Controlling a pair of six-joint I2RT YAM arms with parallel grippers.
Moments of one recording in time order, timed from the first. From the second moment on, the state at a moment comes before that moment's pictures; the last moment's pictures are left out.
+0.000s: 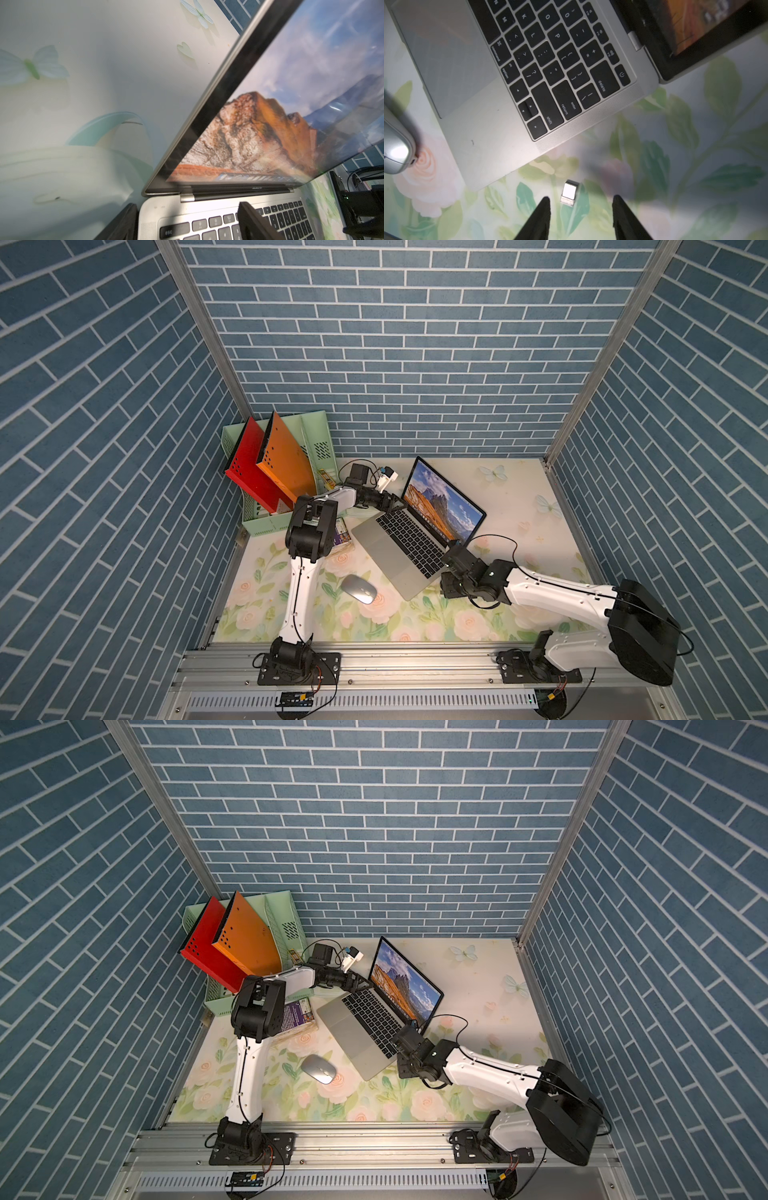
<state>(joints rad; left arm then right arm) -0.24 2.41 1.73 -0.22 0.93 0.11 0.98 1.38 0.77 -0.54 0.11 0.77</state>
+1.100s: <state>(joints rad) -0.24 2.41 1.72 -0.21 0.93 0.08 1.02 1.66 0.94 -0.71 0.04 0.97</state>
